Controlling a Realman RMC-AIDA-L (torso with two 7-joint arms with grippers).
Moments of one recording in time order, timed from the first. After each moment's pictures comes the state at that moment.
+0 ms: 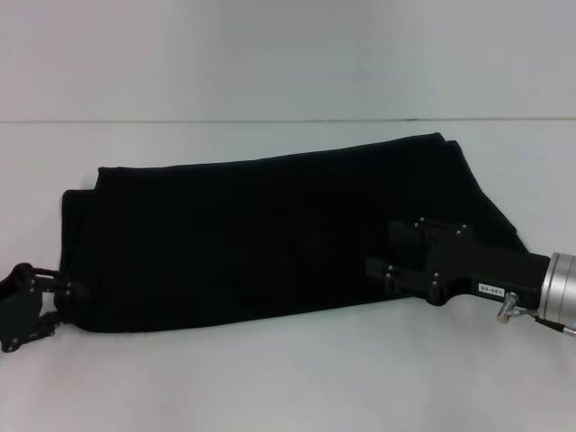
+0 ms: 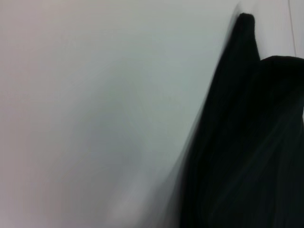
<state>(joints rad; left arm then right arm) -0.50 -1.89 0.38 0.48 2.39 1.38 -2.79 0.60 2.09 -0.58 -0.37 -1.97 -1.33 1.02</state>
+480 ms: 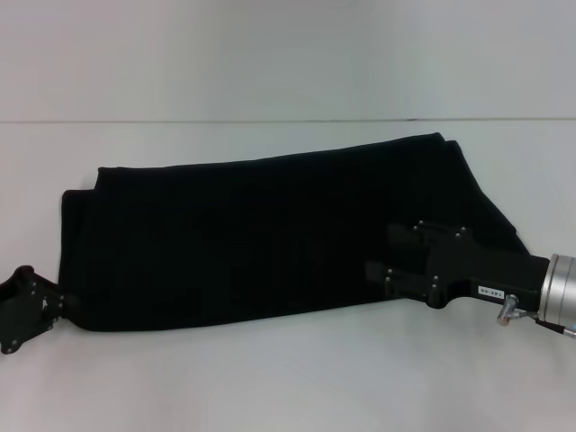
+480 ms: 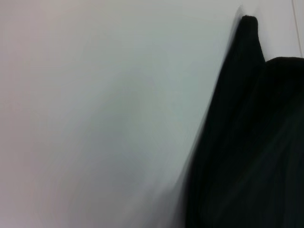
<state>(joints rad) -0.50 -1.90 0.41 0.49 2.38 1.36 -2.79 0.60 2.09 -0.58 -0.37 -1.97 -1.34 1.02</state>
